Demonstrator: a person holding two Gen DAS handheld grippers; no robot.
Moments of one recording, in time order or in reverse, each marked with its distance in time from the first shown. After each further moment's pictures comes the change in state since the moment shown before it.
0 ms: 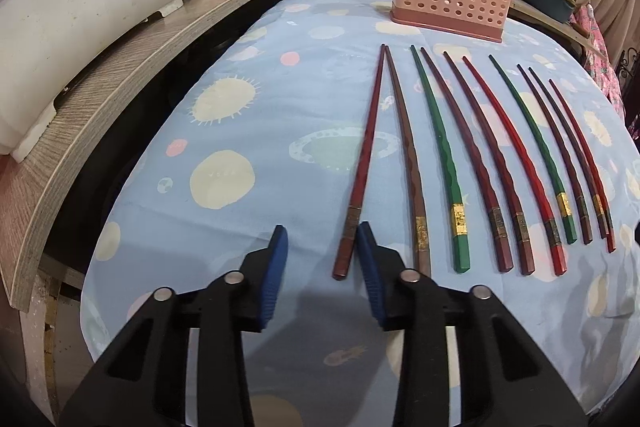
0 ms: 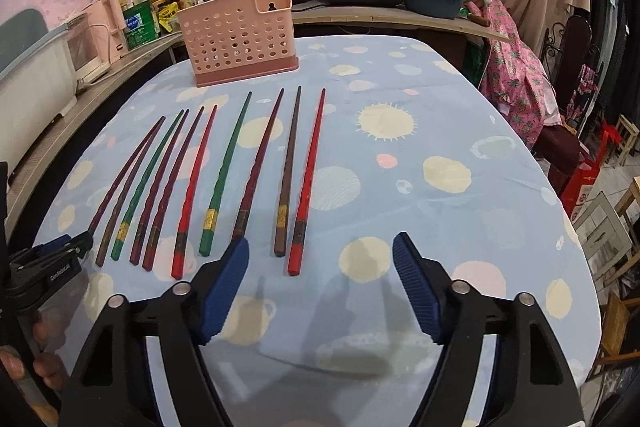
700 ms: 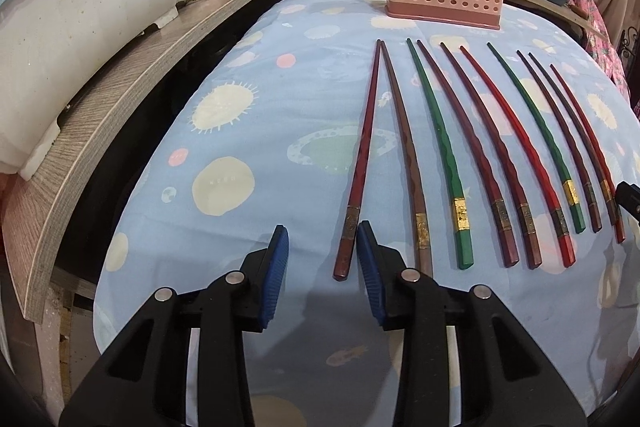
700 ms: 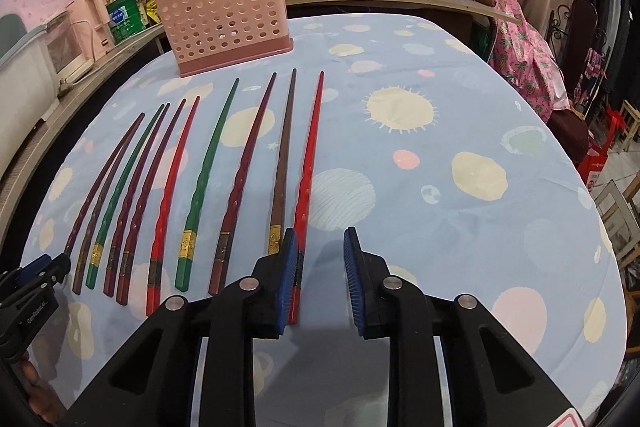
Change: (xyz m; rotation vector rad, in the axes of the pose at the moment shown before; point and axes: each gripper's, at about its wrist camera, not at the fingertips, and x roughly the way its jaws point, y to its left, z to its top) left arm 0.001 -0.006 -0.001 0.058 0.005 0.044; right arm 0.040 0.007 0.005 0.025 0.055 -0.003
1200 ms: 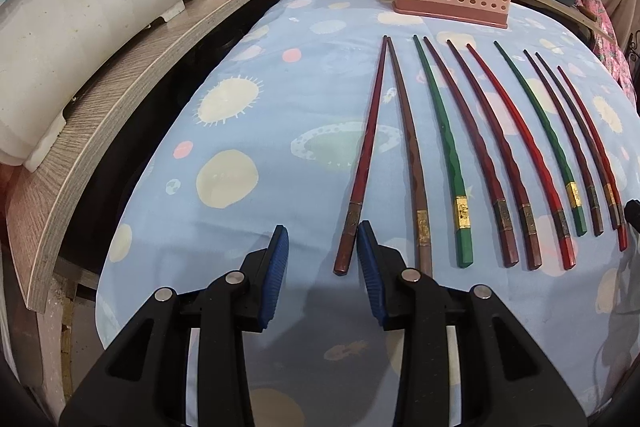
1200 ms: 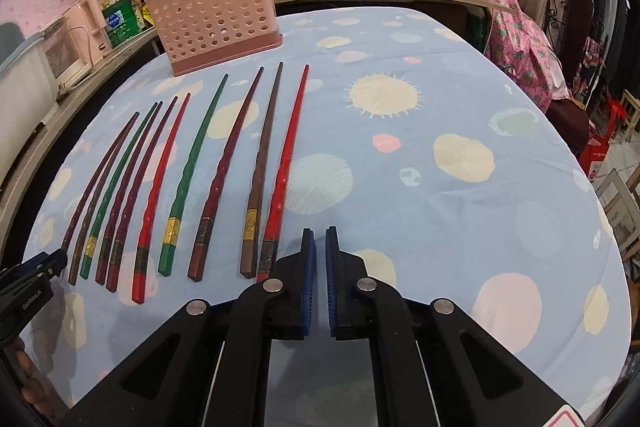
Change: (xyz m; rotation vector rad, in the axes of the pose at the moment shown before) left arm -0.001 -0.001 -0.001 -0.024 0.020 0.018; right arm 0.000 -0.020 -0.007 0.035 0.012 0.024
